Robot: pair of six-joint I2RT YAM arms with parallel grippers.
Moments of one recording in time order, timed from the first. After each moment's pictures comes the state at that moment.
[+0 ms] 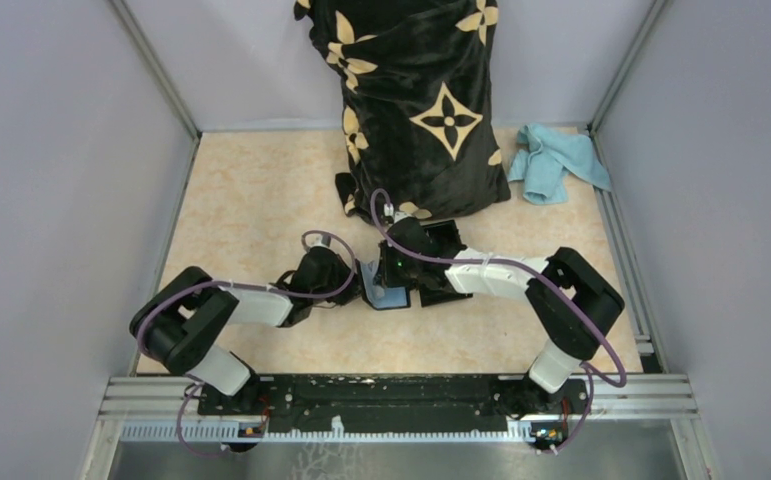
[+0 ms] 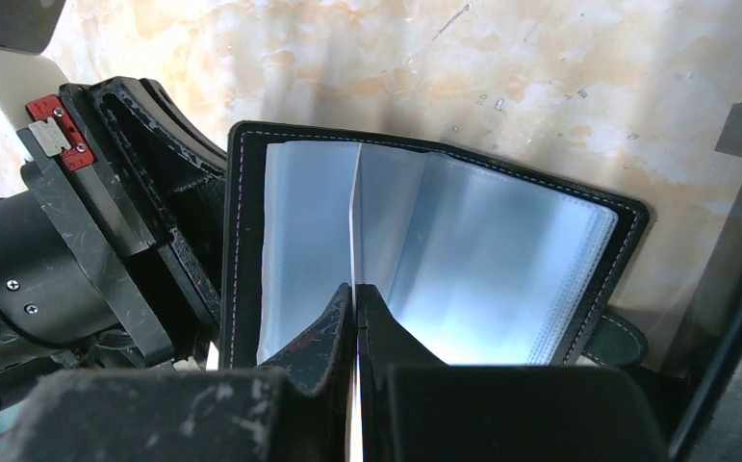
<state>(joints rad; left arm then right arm) -0.68 1.56 0.42 0.48 0.05 -1.13 0.86 1.64 0.92 -0.05 -0.08 0.68</state>
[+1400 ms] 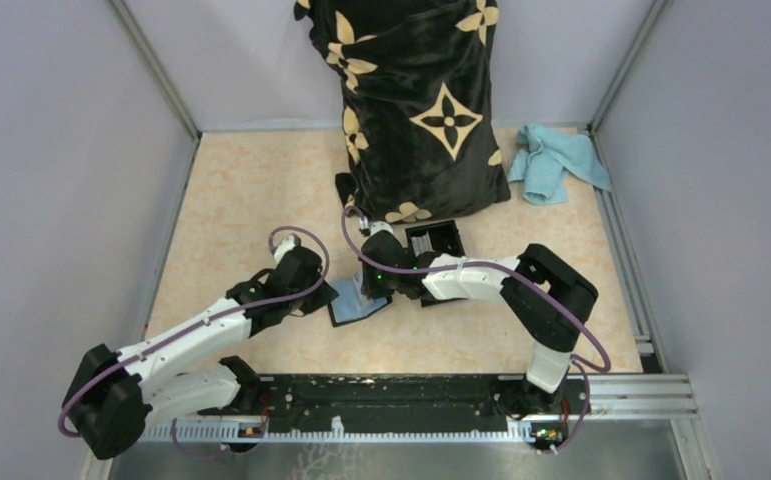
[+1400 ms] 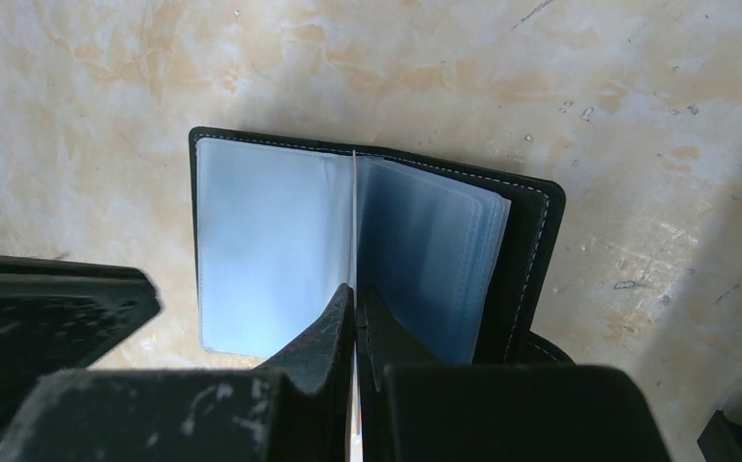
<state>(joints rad) -0.73 0.99 0.55 -0.39 -0.24 -1.09 0.98 1.75 1.00 -0.06 0.05 0.62</state>
